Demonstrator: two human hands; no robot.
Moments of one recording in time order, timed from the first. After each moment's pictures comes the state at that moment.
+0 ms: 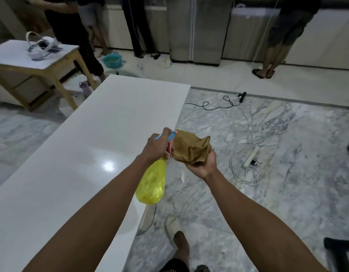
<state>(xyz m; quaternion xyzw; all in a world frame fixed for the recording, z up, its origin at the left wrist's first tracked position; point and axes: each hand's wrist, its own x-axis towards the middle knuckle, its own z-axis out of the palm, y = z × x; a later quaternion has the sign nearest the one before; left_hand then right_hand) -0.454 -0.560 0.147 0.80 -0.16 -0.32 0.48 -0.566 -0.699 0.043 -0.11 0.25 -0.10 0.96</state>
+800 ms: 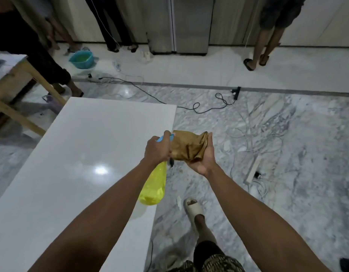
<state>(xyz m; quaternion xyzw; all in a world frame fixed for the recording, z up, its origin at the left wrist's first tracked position) -0.236 -0.845 0.112 0.84 -0.12 -0.33 0.40 -0.349 -0.962 0.024 -0.18 0.30 -0.15 0.93</state>
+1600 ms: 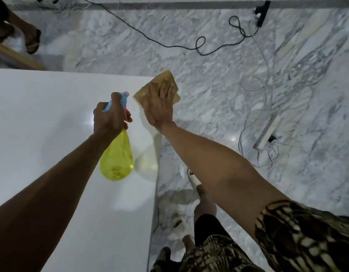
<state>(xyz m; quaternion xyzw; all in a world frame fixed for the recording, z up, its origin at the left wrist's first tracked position) -0.032 -0.995 0.035 0.87 -0.03 -0.29 0.41 -0.071 -1.096 -0.117 -0.83 0.39 -0.06 0.39</state>
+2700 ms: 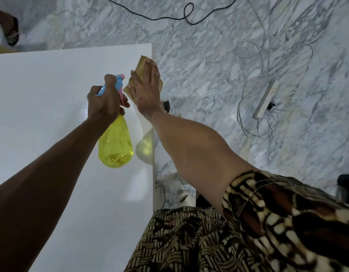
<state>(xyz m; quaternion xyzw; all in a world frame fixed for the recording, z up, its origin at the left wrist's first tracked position) -0.062 -0.974 0.014 0.87 -0.07 -0.31 0.38 -0.093 -1.046 -0.142 -0.90 0.39 -0.07 0.18</state>
